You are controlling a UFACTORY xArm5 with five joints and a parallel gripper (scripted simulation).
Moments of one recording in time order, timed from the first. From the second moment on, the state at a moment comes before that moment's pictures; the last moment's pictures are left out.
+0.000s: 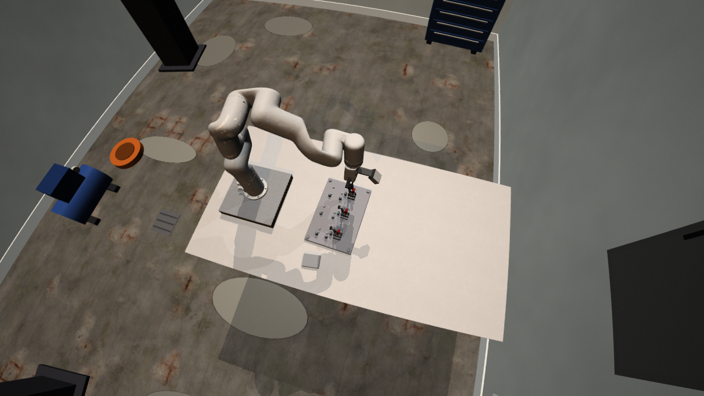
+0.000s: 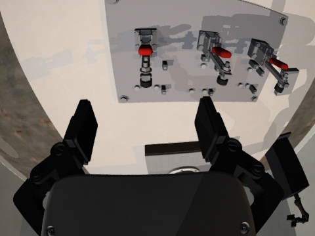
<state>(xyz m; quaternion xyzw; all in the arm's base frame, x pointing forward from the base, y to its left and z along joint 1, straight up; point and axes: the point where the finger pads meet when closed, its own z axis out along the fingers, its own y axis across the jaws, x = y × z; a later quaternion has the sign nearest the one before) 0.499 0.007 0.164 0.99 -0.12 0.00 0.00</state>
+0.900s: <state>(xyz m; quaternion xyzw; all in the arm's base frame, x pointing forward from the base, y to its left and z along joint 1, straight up) 0.466 -0.057 0.168 0.99 -0.12 -0.01 0.00</state>
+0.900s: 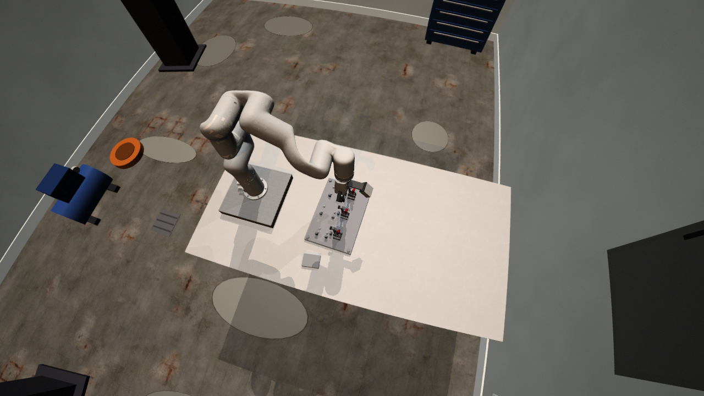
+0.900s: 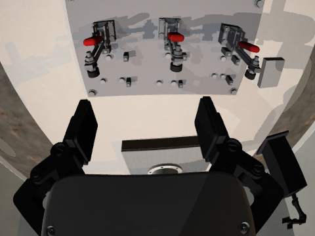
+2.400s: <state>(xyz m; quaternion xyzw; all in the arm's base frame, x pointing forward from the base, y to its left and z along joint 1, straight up) 0.330 -0.331 0.170 0.99 -0.12 0.00 0.00</state>
